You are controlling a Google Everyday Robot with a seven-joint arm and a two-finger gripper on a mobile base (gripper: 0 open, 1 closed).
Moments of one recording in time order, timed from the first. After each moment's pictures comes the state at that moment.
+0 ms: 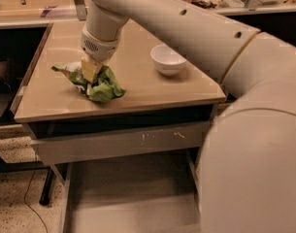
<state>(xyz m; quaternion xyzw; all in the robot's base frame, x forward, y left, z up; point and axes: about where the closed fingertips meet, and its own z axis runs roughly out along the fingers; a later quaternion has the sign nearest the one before) 0.630 0.150 0.869 -0.53 0.82 0.12 0.17</state>
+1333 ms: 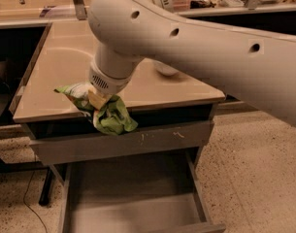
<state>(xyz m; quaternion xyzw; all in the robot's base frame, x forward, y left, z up) 0.531 0.110 0.863 -0.51 0.83 0.09 0.23</state>
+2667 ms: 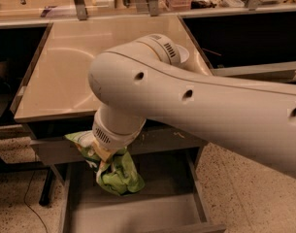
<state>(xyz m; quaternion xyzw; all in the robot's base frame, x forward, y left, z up) 0.419 0.082 0.806 -0.43 0.89 0.10 0.14</state>
